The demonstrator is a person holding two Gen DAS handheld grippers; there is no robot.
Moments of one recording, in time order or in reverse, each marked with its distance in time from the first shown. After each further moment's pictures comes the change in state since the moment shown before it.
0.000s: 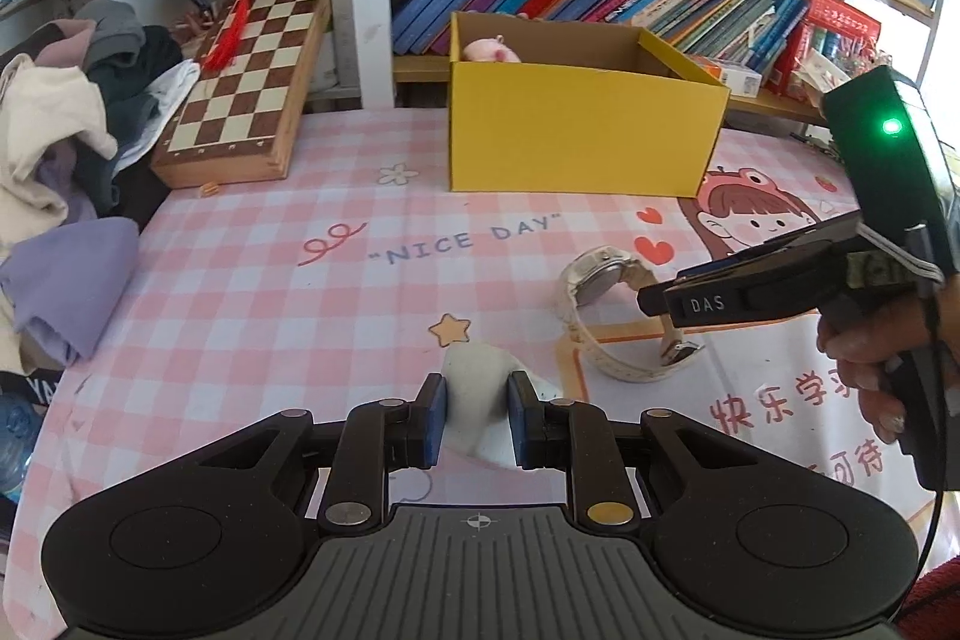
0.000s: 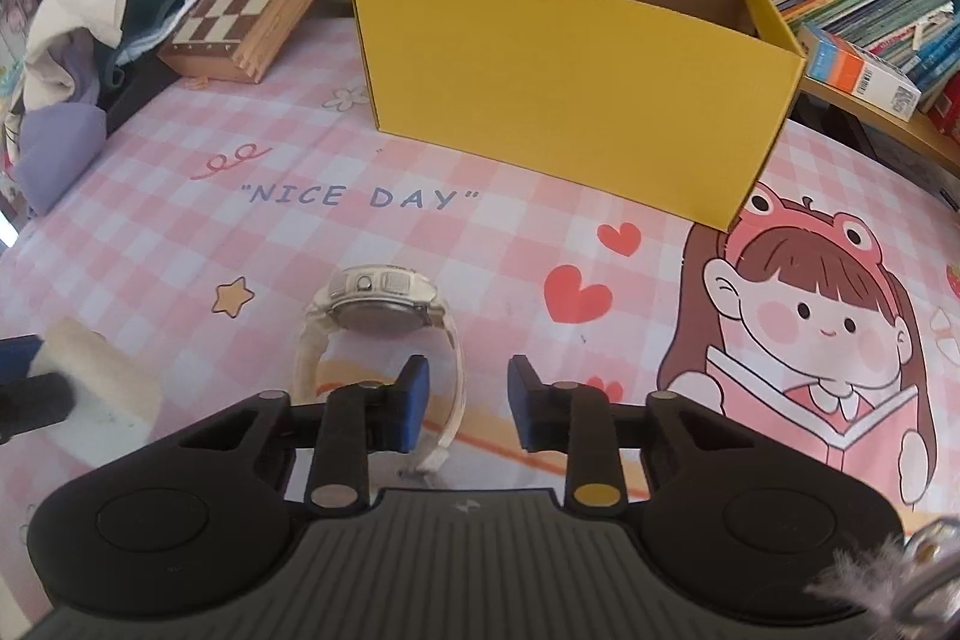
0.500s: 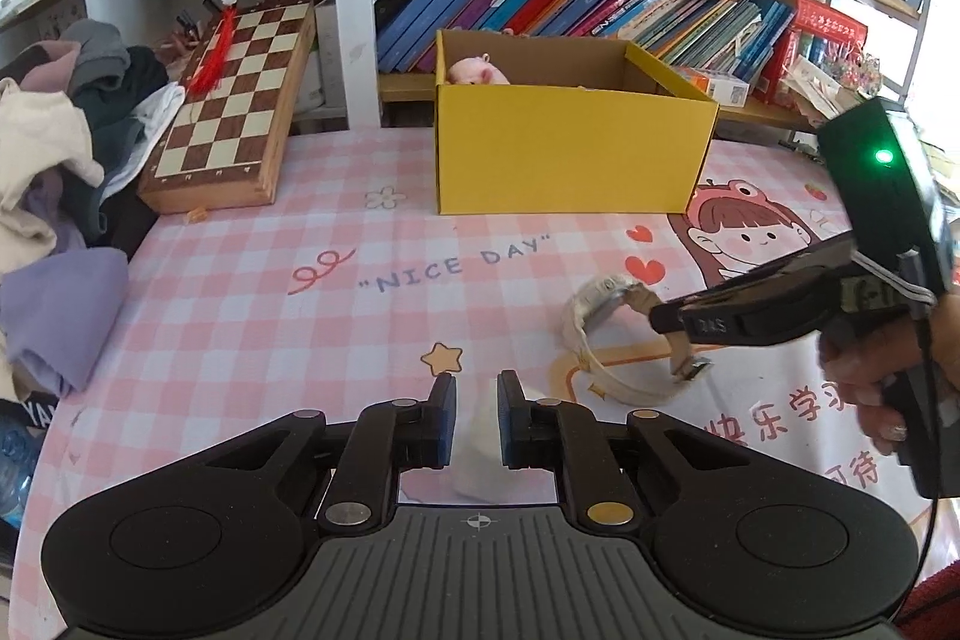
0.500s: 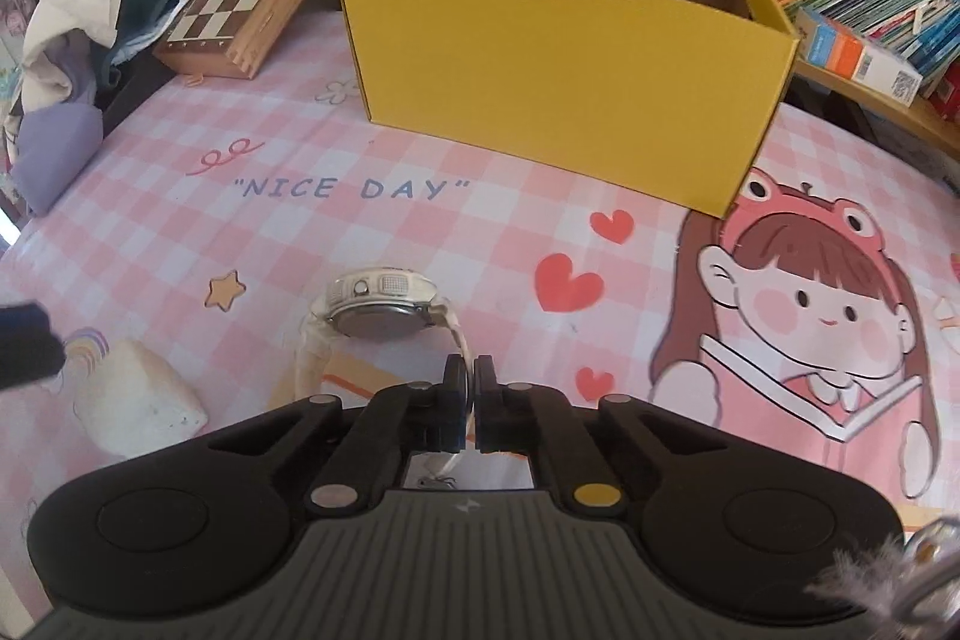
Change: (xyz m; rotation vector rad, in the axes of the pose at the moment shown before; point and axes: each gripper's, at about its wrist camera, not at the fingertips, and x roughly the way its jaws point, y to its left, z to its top) left arm 0.002 -0.001 0.009 0.031 -0.021 -0.019; right arm -0.004 -0.010 -0.005 0.014 0.016 0.010
